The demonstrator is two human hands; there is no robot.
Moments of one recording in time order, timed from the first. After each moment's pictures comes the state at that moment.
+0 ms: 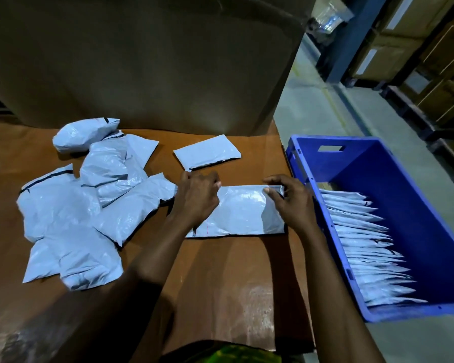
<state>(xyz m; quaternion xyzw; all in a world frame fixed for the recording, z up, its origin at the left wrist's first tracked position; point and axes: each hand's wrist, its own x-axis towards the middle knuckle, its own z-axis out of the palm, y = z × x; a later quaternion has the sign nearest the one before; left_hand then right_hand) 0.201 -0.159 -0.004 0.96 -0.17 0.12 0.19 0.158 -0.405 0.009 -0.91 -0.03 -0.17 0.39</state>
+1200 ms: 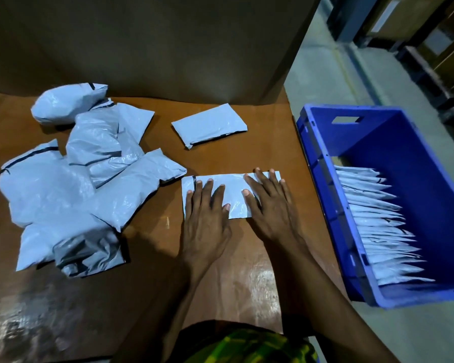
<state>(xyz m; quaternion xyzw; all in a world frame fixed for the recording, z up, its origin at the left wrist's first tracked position) 0.109 -0.174 -0.069 0.97 -0.10 0.08 0.21 0.126 -0.356 -0.063 -0.98 -0.03 -0.07 0.18</state>
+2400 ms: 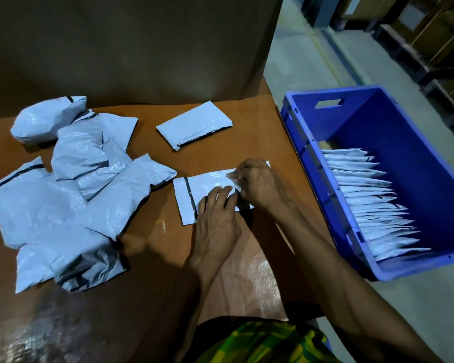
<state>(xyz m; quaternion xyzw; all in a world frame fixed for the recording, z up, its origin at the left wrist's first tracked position) 0.104 -0.198 -0.050 0.96 -0.18 0.04 0.21 0.161 -0.347 -0.019 -0.98 -0.07 -0.07 0.20</state>
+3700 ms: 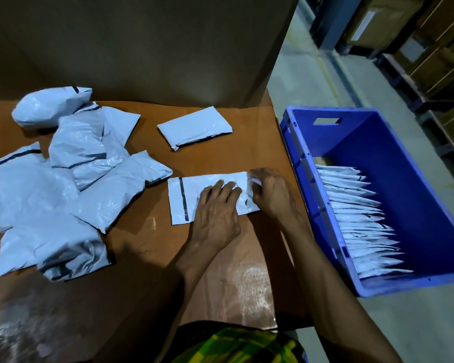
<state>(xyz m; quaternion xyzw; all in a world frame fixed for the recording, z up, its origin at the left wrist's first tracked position) 0.126 -0.217 -0.059 0.96 -0.21 0.05 0.15 0.151 -0.384 -0.023 -0.97 -0.03 -0.07 0.21</state>
